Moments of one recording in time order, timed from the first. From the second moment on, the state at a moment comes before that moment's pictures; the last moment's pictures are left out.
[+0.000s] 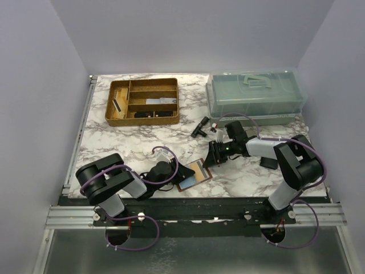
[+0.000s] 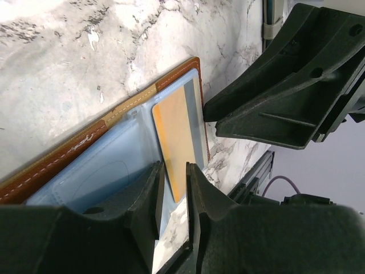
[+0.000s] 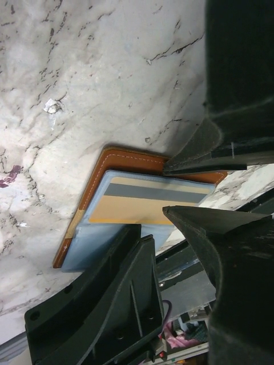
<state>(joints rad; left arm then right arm) -0.97 1.59 0.19 0.97 -0.09 -1.33 0.45 1.67 0.72 -0.05 -0.79 0.28</state>
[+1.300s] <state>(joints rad) -0.97 1.69 0.19 1.08 -0.10 -1.38 0.46 1.68 0.74 -0.08 -0.80 0.26</state>
